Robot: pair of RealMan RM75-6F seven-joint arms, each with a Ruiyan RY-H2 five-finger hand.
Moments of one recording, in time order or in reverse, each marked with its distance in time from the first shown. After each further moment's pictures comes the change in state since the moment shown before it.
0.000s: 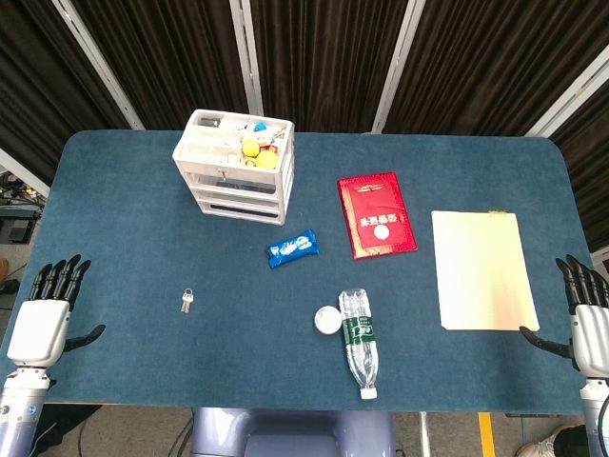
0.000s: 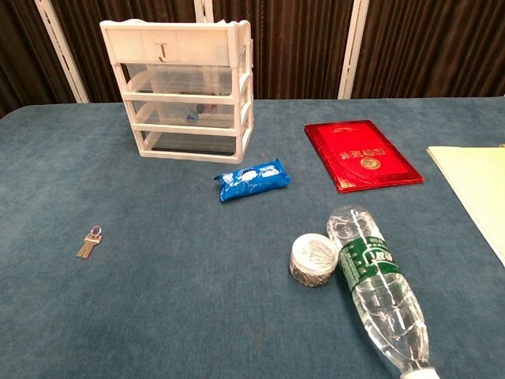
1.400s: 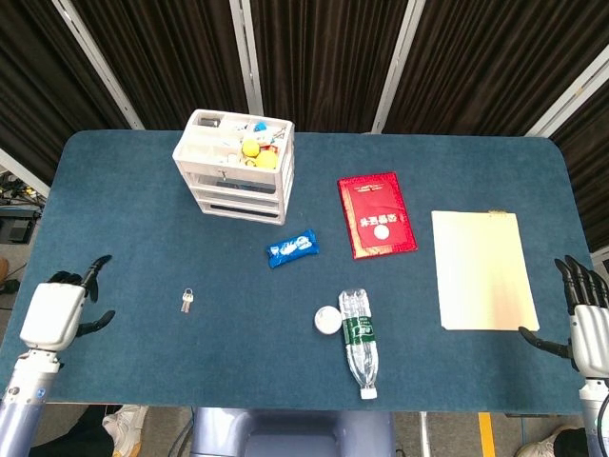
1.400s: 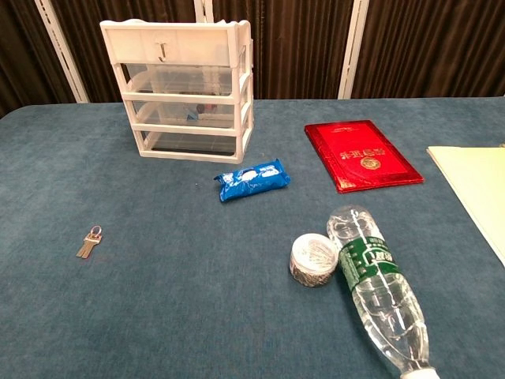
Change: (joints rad) left arm -0.085 0.028 -0.039 -0.009 0.016 -0.085 0.036; right arm 0.000 -0.001 -0.001 -0.003 -0.001 0.001 -0.001
